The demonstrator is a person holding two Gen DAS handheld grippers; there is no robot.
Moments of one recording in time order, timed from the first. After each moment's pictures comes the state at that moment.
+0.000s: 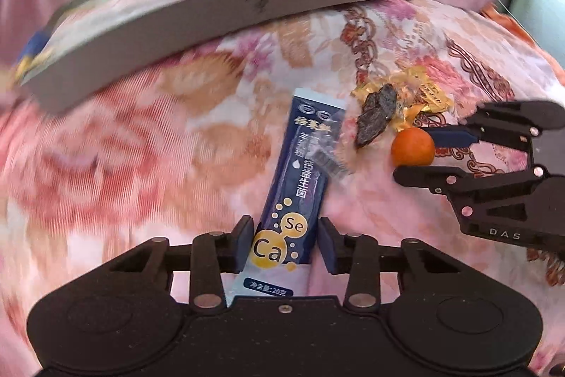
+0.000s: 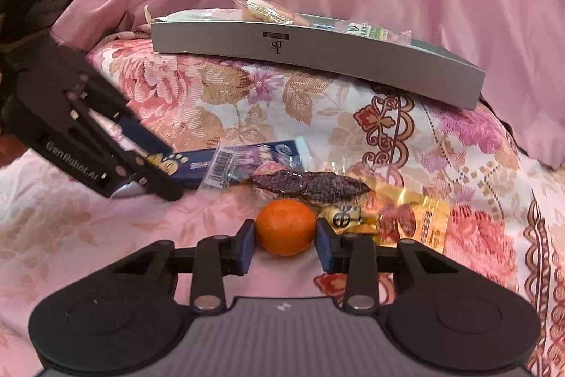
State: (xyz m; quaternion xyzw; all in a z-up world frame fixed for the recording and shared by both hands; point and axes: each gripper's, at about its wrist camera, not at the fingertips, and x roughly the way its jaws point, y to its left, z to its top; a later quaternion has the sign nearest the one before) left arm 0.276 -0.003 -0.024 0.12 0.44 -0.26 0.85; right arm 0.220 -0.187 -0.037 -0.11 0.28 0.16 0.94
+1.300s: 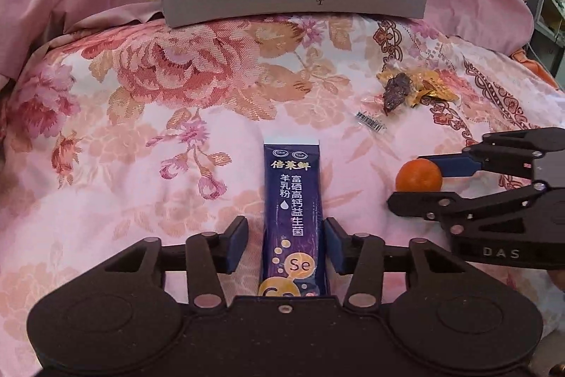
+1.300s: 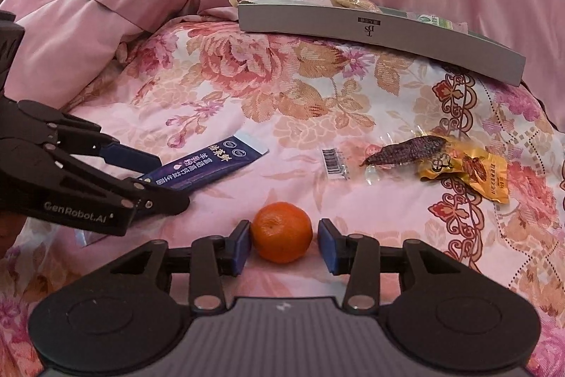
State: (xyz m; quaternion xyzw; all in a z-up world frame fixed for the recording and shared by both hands) left arm 0.164 0.046 -0.040 0.05 0.37 -0.16 0.91; right arm 0.153 -0.133 -0.046 -0.09 0.31 0.20 0.93
